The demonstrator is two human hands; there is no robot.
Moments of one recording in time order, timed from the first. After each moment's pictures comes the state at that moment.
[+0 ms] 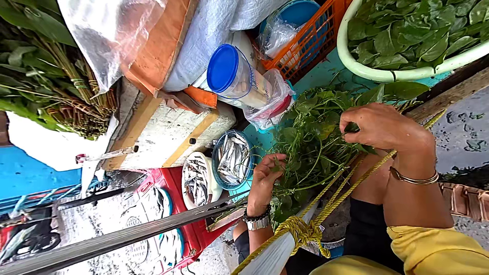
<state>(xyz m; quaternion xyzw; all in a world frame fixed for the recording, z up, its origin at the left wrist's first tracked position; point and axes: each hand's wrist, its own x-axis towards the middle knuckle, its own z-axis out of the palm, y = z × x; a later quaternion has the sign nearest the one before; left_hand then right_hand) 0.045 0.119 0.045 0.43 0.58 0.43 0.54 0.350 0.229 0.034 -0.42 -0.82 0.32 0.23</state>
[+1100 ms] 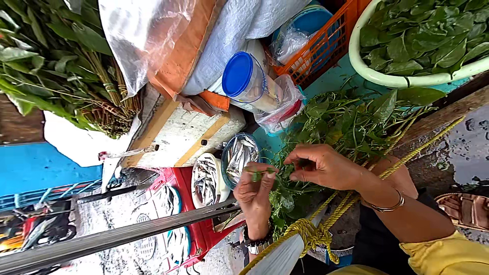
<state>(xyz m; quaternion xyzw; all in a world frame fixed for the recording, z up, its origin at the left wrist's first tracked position) 0.062 0.106 0.097 0.58 0.47 0.60 0.28 0.247 0.196 0.048 -0.18 -0.70 0.60 0.35</state>
